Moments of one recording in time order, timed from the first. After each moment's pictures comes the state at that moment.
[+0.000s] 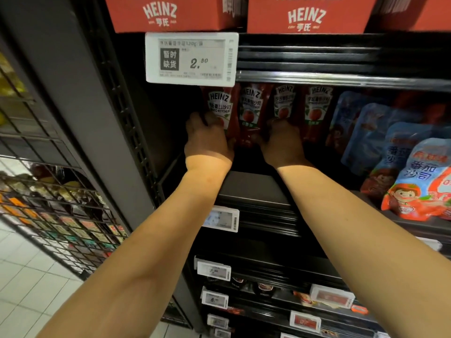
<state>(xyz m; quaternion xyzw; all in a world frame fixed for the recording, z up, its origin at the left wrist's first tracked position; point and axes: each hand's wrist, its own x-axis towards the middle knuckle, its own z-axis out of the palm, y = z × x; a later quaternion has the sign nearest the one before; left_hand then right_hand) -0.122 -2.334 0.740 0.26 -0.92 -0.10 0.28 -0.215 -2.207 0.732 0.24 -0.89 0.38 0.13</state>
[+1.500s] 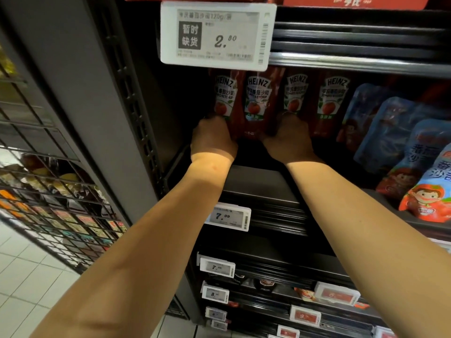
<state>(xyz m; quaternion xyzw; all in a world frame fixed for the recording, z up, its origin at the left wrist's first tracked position) -0.137 -2.353 0.729 0.26 -0.92 -0.17 0.25 -0.219 -2.215 0.725 0.22 -0.89 0.38 0.12</state>
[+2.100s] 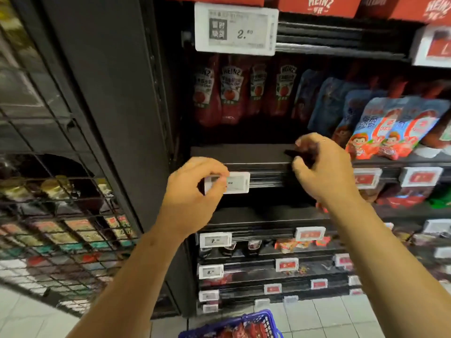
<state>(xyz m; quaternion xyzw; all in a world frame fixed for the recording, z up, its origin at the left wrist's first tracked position) 0.036 -2.361 0.686 -0.14 -0.84 -0.43 0.31 -0.054 -2.103 0.714 0.13 -0.91 0.29 0.26</state>
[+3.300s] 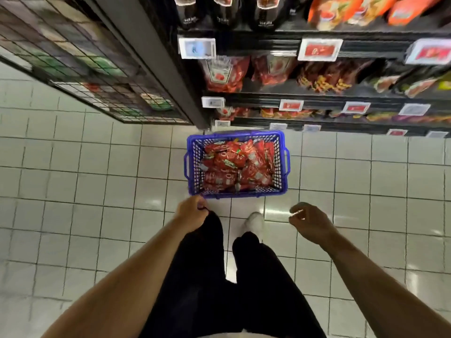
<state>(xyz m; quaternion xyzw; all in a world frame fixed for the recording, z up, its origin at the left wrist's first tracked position) 0.358 -2.218 0.201 0.34 -0.81 -0.33 -0.35 0.265 -1.900 0.233 -0.10 -0.85 0.26 -0.45</state>
